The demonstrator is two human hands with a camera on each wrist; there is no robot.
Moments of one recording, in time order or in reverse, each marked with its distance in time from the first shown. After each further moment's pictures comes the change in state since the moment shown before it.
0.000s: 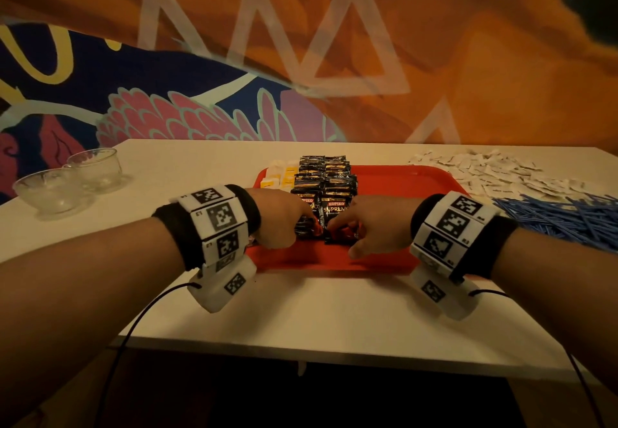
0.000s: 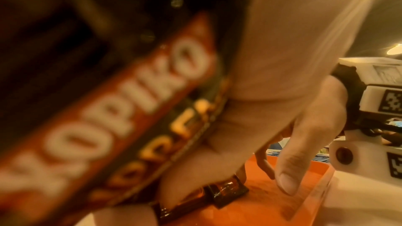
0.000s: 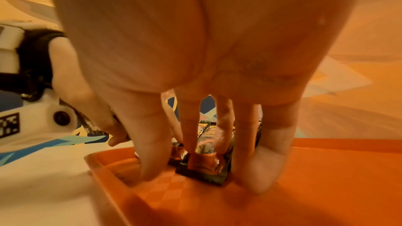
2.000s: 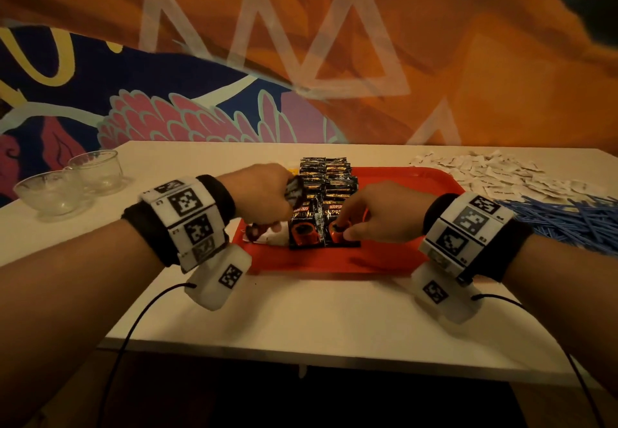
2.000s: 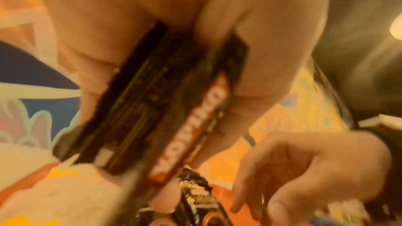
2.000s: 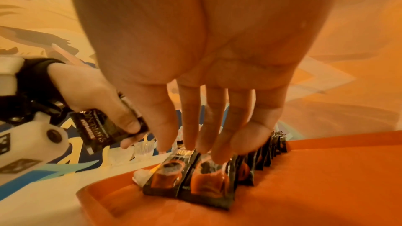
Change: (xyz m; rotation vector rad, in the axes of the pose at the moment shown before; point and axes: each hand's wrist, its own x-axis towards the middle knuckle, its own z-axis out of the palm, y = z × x) left_hand -0.009 -0.021 -0.011 -0.488 0.251 -0.052; right_hand -0.003 0.011 -0.006 0.186 0.138 -0.003
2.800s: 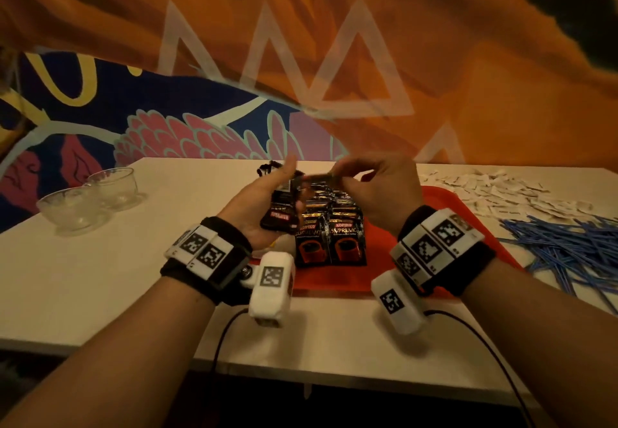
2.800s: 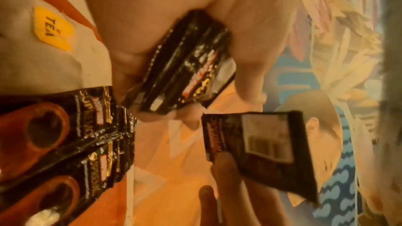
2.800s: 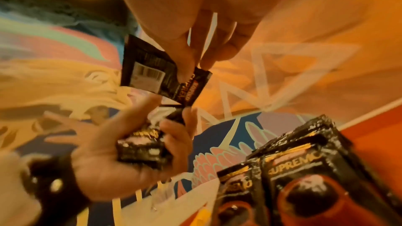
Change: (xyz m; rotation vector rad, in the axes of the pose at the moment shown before) left_hand 0.006 -0.011 0.017 -1.569 0.077 -0.004; right_hand 0.018 -0.024 -0.006 0.686 0.888 -0.142
